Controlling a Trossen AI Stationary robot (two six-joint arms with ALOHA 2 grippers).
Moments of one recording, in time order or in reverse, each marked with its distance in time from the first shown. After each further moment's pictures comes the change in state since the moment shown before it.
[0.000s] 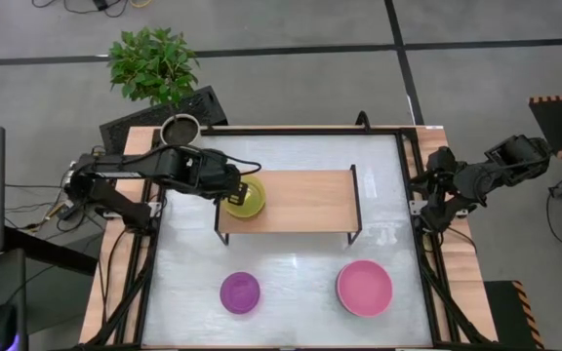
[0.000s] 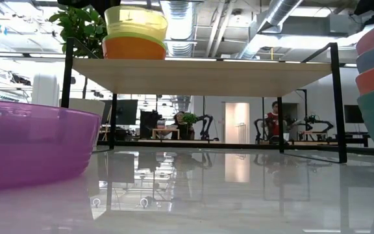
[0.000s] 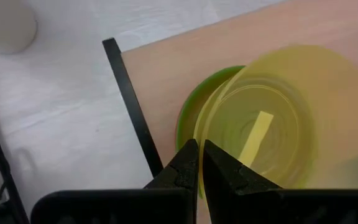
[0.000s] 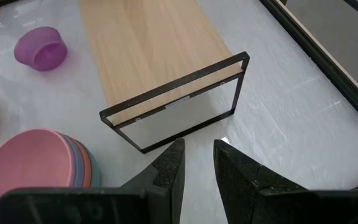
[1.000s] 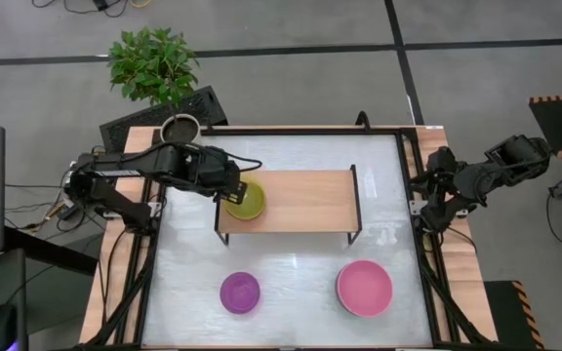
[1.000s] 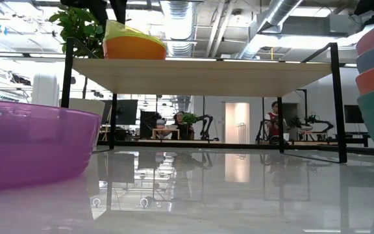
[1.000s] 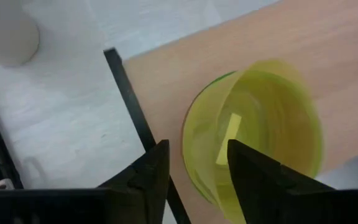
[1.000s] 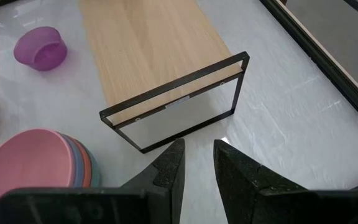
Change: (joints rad) left arm 0.016 0.001 0.020 -0.008 0.002 0.069; right arm 0.000 0.000 0.000 -0.001 0.000 0.000
